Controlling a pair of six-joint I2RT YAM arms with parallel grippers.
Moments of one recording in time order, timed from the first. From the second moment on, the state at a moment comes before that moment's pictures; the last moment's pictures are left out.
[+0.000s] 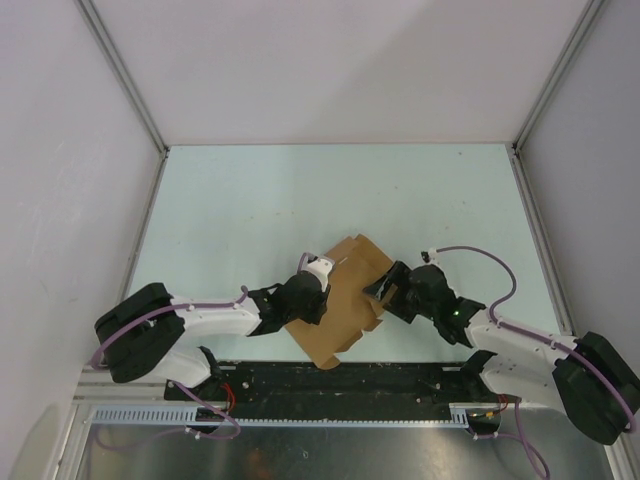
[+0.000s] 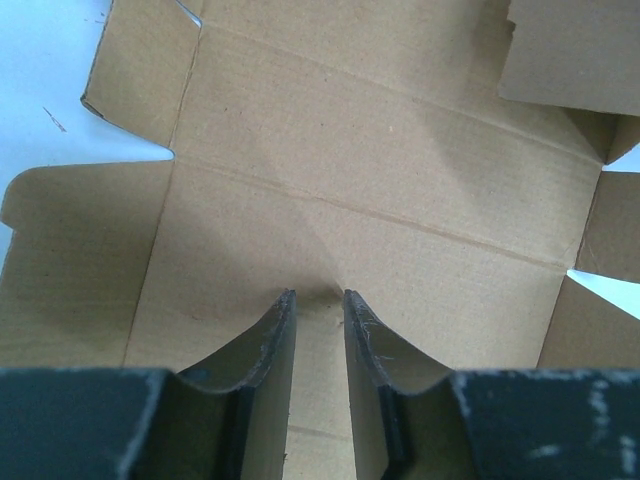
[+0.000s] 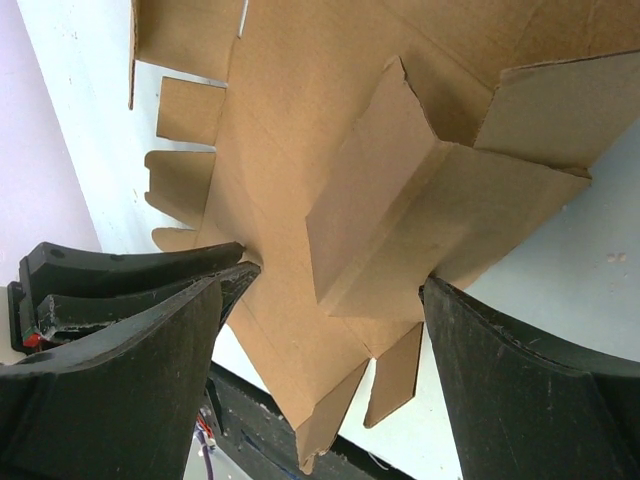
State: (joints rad) left arm -1.00 1.41 0.52 0.09 -0.17 -0.42; right arm 0.72 1.03 0.32 0.07 0.01 1.20
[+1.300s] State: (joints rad) left arm -1.00 1.24 0.56 -0.04 -0.15 -0.42; right arm 0.53 0.61 0.45 -0.45 0.06 1.12
